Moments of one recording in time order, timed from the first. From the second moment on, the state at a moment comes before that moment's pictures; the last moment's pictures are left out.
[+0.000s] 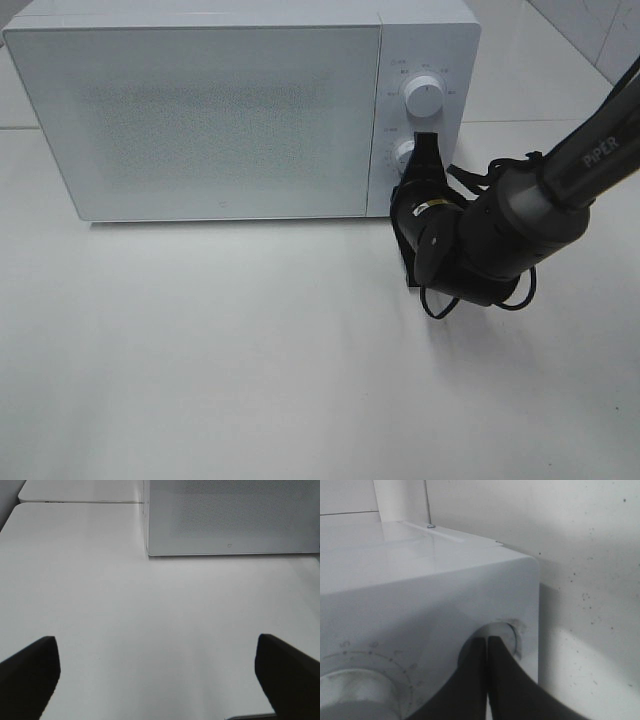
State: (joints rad) left arm 0.04 0.00 -0.52 -0.17 1.09 0.13; right arm 0.60 2.16 -0.92 0.76 -0.89 1.24
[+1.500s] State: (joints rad) left arm 0.04 0.00 -0.52 -0.17 1.09 0.13; right arm 0.61 2.21 -1.01 0.91 -0.84 1.18
